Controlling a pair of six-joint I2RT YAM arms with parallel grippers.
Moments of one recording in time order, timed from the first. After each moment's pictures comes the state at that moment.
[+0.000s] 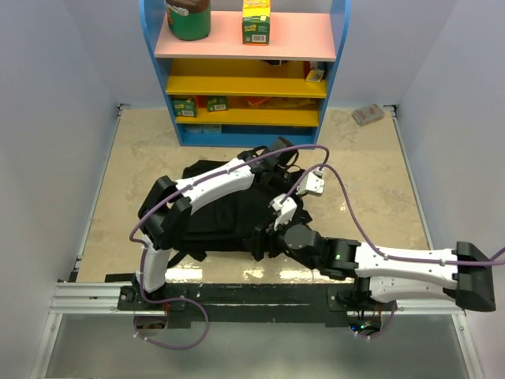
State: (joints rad) left arm -0.84 2.01 1.67 -0.56 0.55 0.82; right arm 1.29 1.07 0.59 0.03 0.39 0.59
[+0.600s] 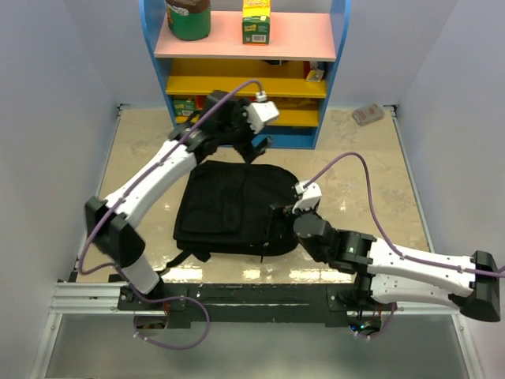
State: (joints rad) left arm -0.64 1.74 1.74 -0.56 0.30 0.45; right arm 1.24 0.89 0.66 -0.20 0.69 0.64
